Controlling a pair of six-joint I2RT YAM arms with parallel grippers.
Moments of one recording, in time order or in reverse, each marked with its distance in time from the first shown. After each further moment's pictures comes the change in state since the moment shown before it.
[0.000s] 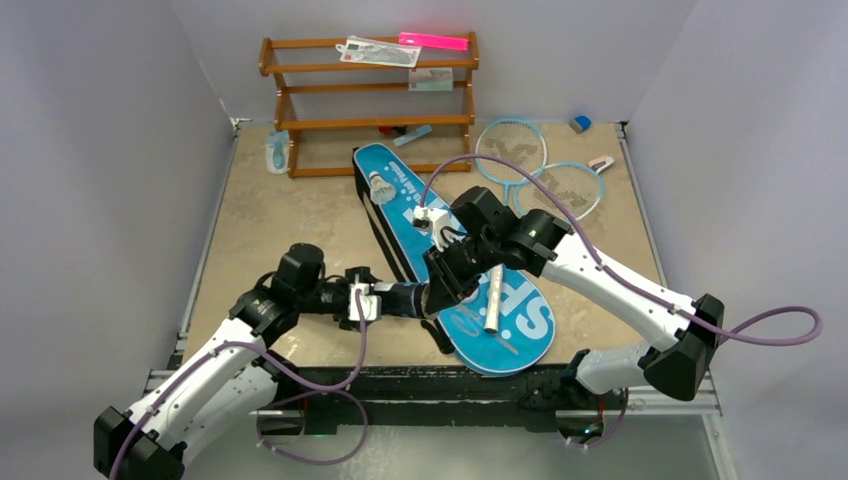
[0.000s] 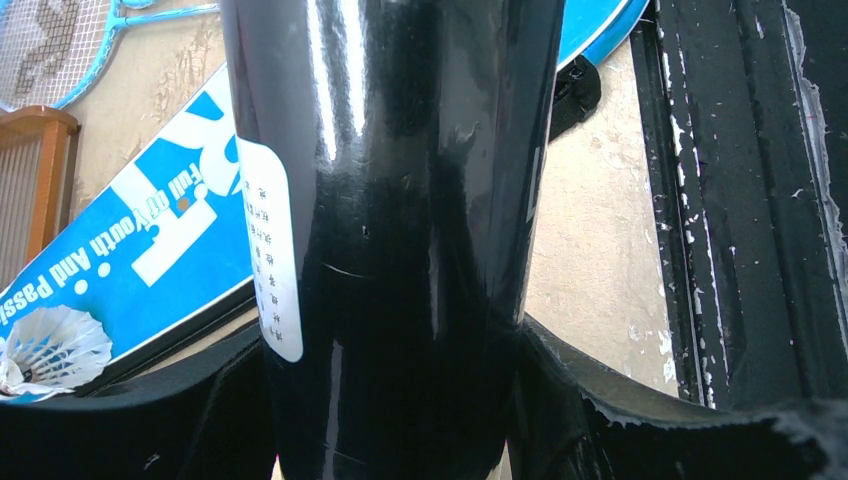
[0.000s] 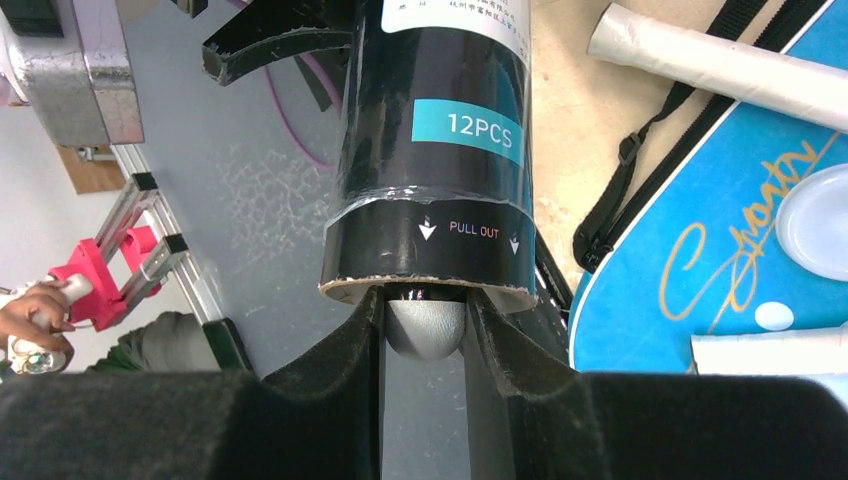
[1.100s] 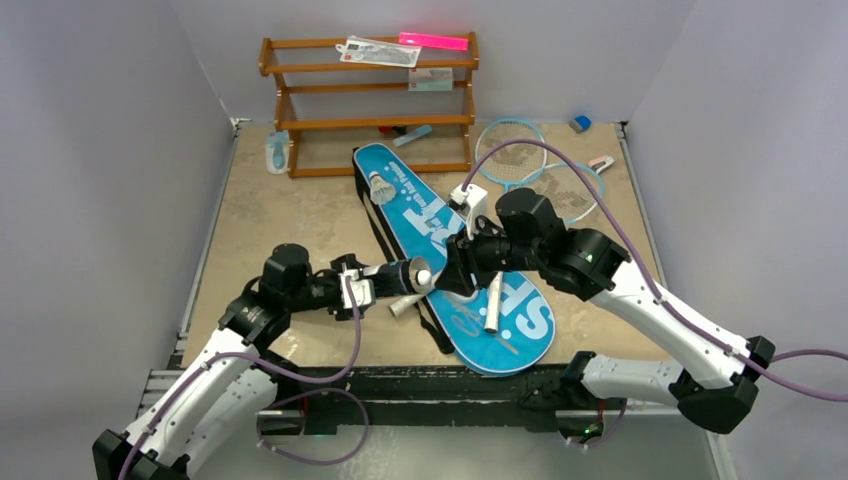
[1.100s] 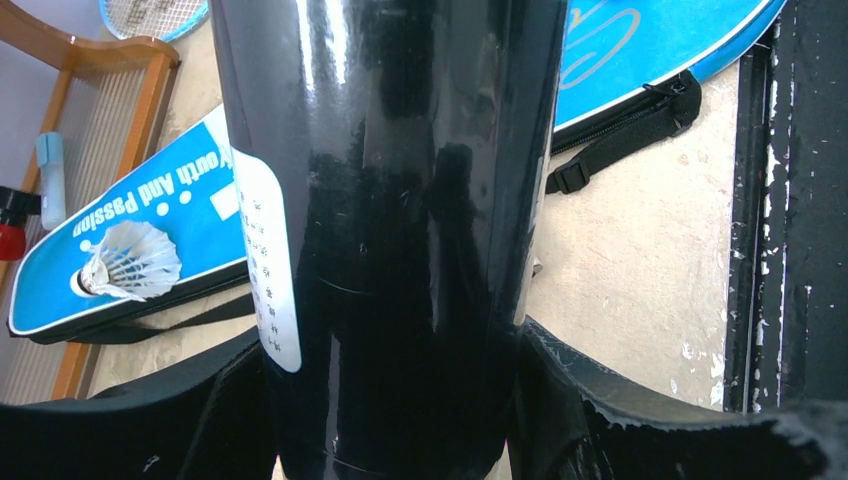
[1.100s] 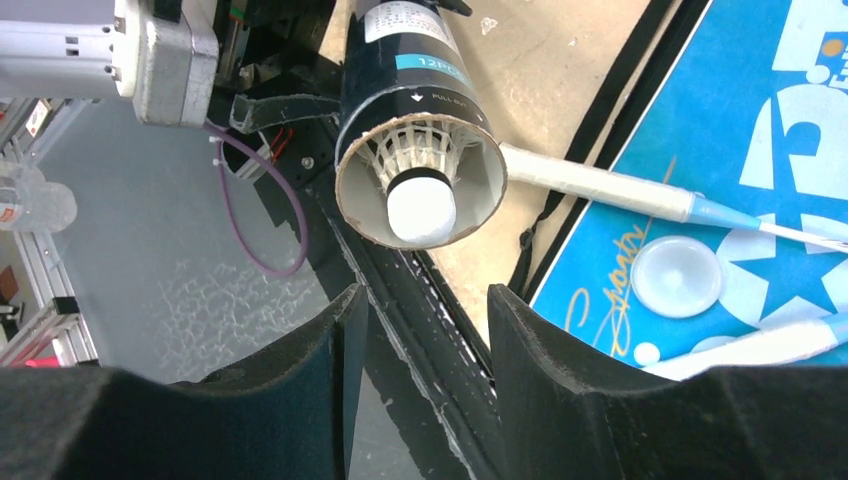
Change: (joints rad) left arm 0.066 -0.090 -0.003 0.045 -0.099 -0.115; right arm -0.001 -0.237 -0.057 0.151 0.233 0.004
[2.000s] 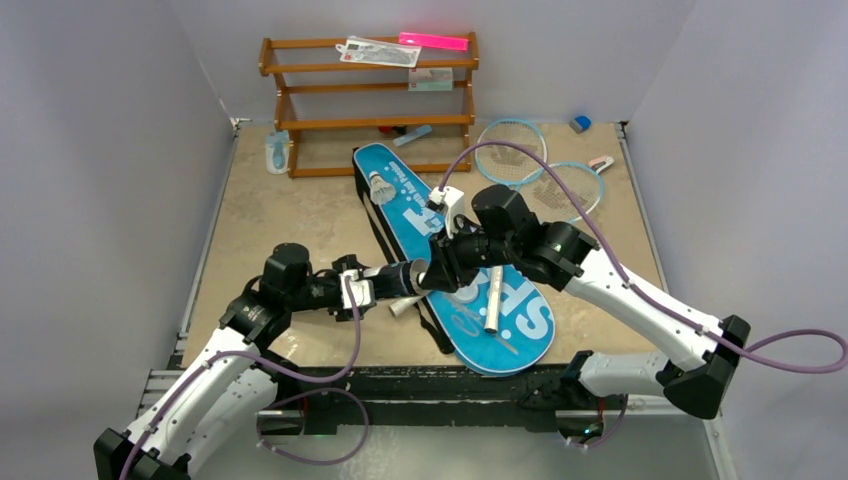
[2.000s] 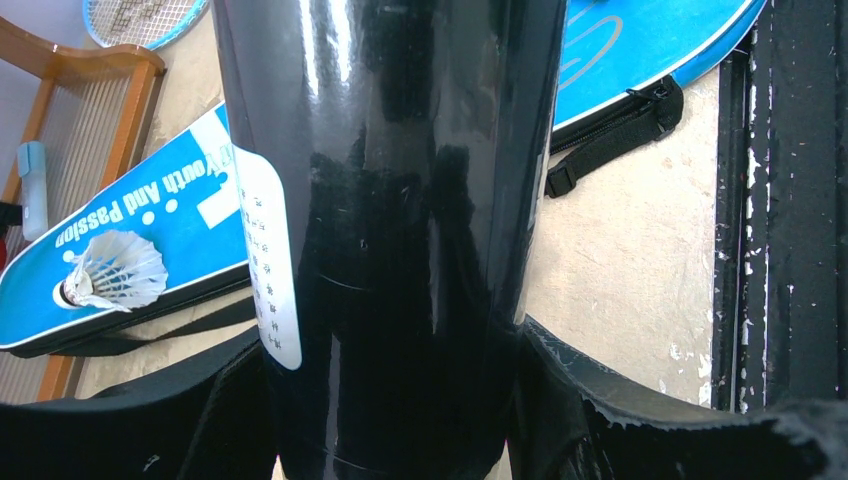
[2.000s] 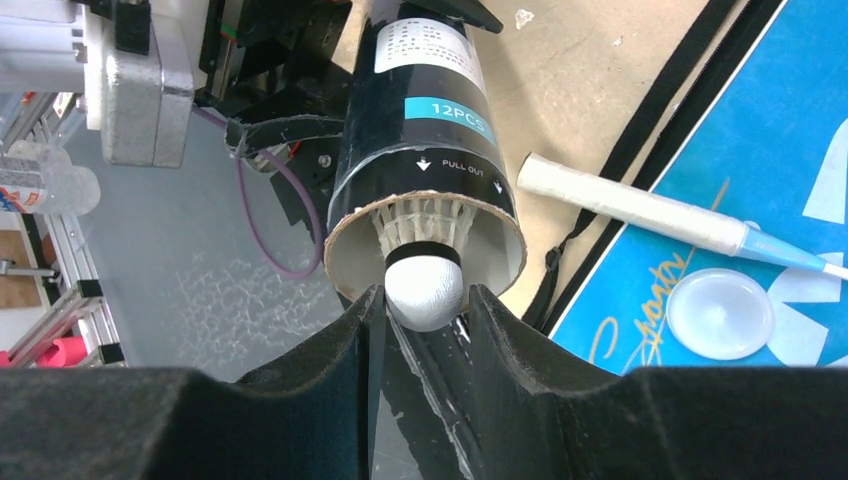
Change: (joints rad) left arm 0.012 0.012 -0.003 0.000 0.039 0.002; right arm 0.000 0.104 -0.017 0.096 -0.083 0.008
